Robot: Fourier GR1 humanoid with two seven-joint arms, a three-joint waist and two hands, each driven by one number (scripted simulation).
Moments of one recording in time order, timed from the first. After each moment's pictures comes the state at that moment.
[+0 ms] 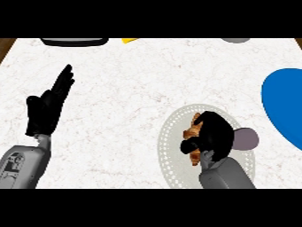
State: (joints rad) left arm -0.27 0.29 -0.08 -1.42 0.02 0.12 0.12; right arm -0.26 -0.01 0.40 -1.46 1.05 -0.11 1.17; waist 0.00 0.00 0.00
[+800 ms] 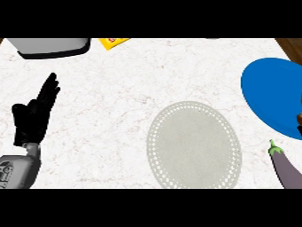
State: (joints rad) left arm -0.19 0.30 -0.03 -1.41 0.03 0.15 0.09; right arm -0.05 -0.71 -0.05 -1.60 0.65 -0.12 0.32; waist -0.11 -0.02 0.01
